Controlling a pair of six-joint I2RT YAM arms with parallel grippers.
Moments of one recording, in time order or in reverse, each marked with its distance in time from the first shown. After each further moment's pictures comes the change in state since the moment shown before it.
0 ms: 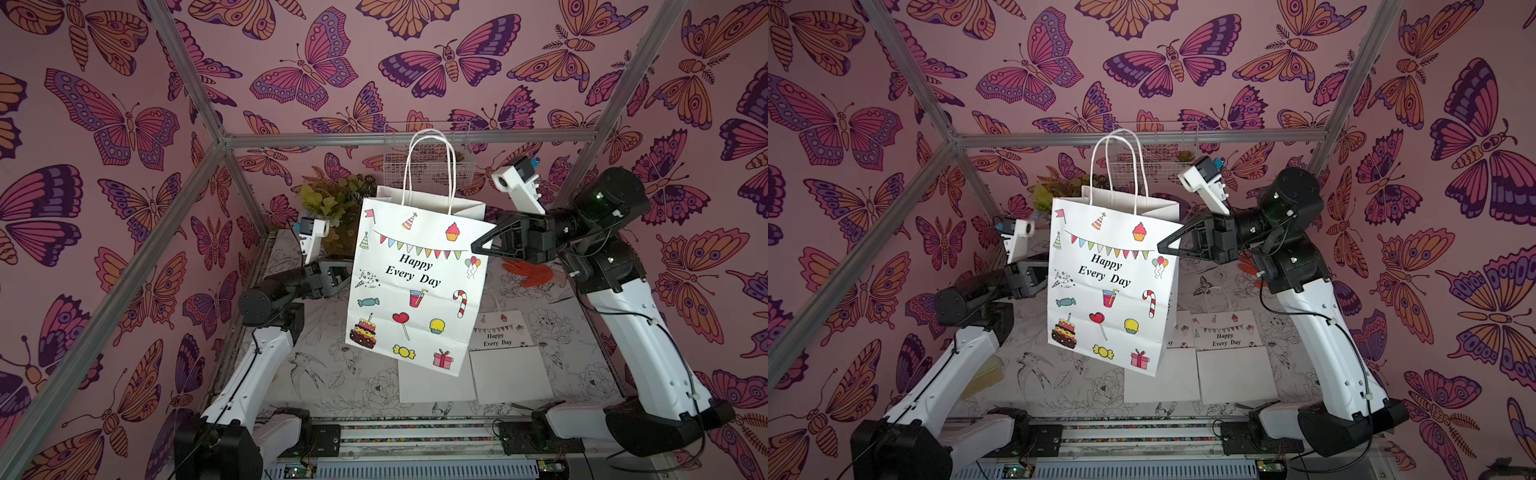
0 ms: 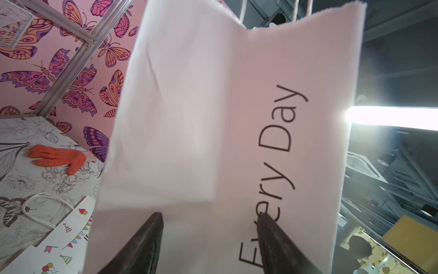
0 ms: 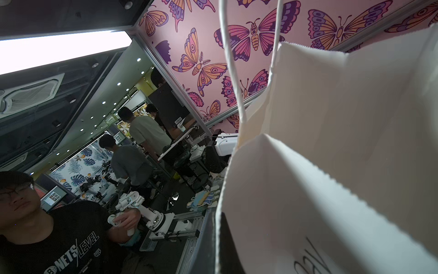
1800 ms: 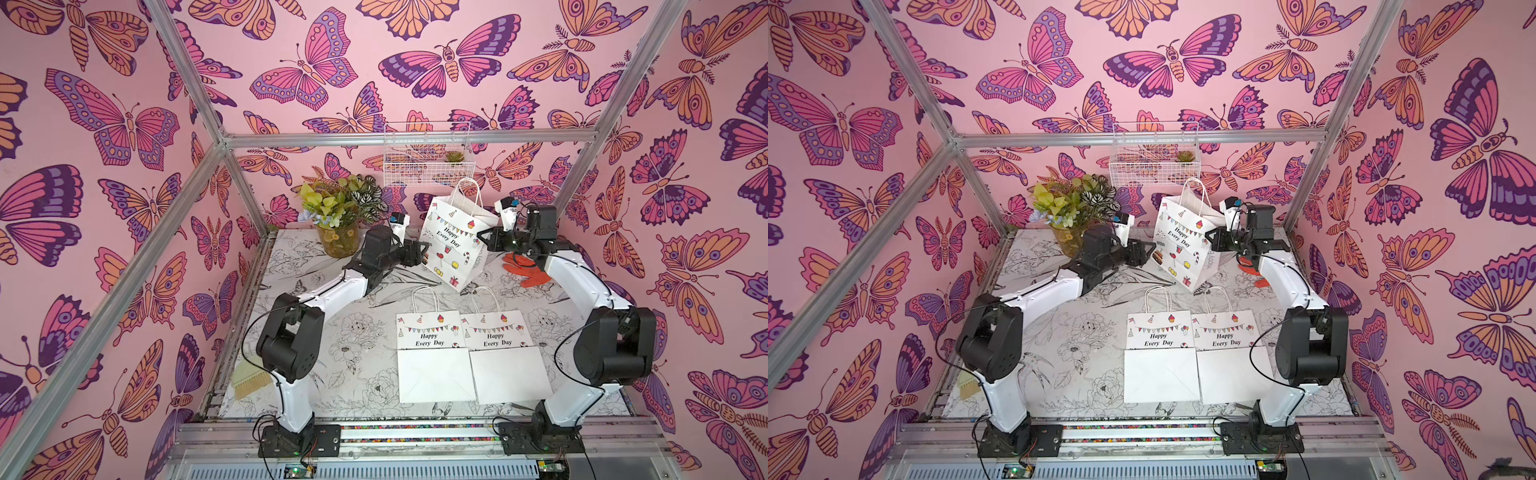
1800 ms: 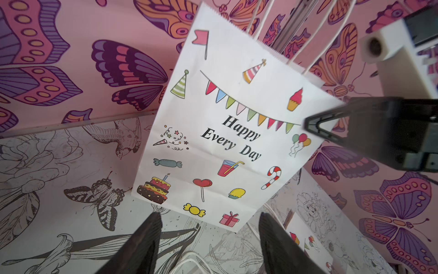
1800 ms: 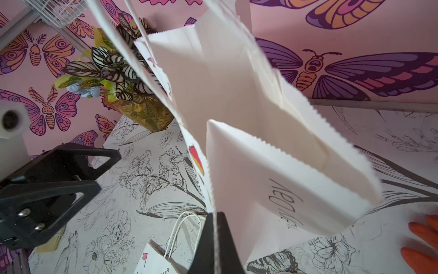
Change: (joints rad) left arm -0.389 0.716 0.492 -1.014 -0.931 1.286; right arm -0.338 0.367 -0.335 -0.211 0.910 -0.789
